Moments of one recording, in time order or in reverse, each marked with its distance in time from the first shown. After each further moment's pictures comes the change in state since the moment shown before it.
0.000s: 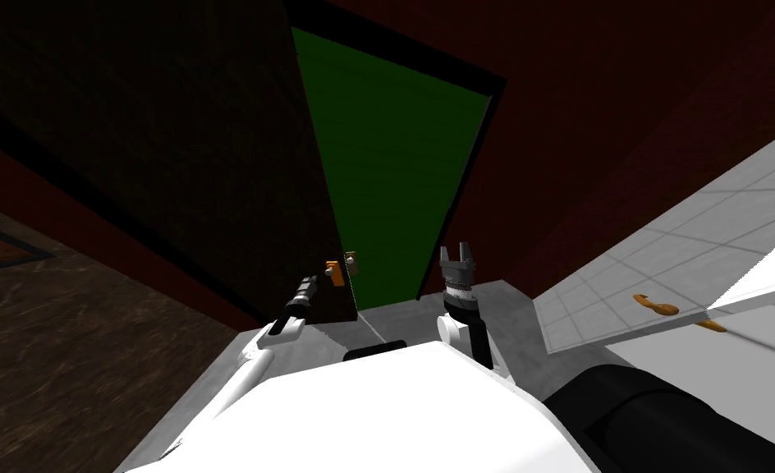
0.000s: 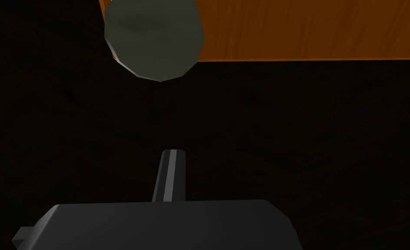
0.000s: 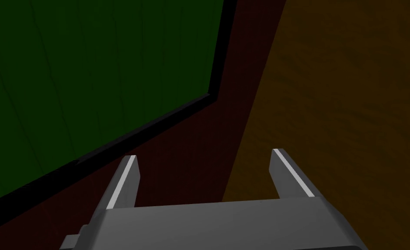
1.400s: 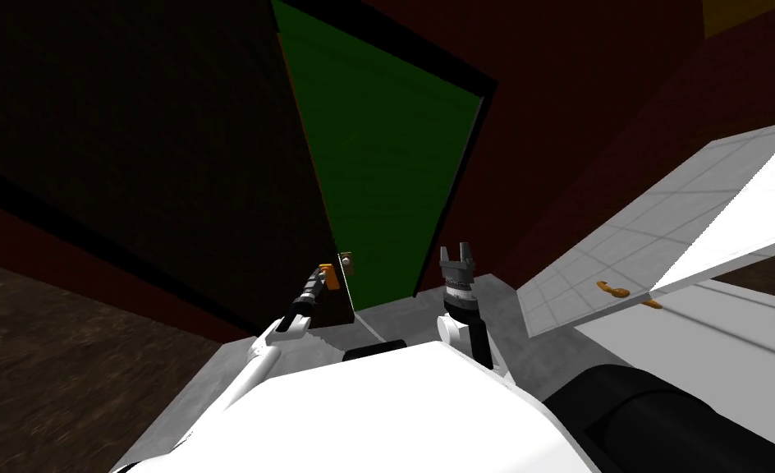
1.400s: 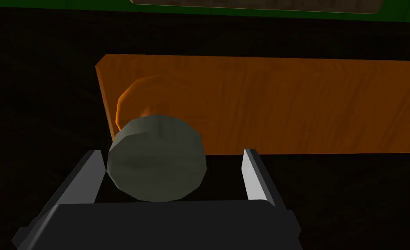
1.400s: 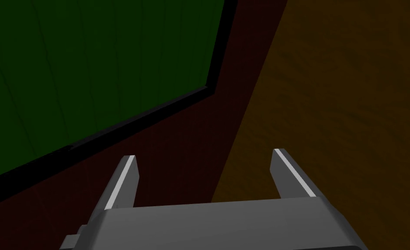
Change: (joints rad) arm -0.008 -0.016 -0.050 -0.026 -0.008 -0.018 0.015
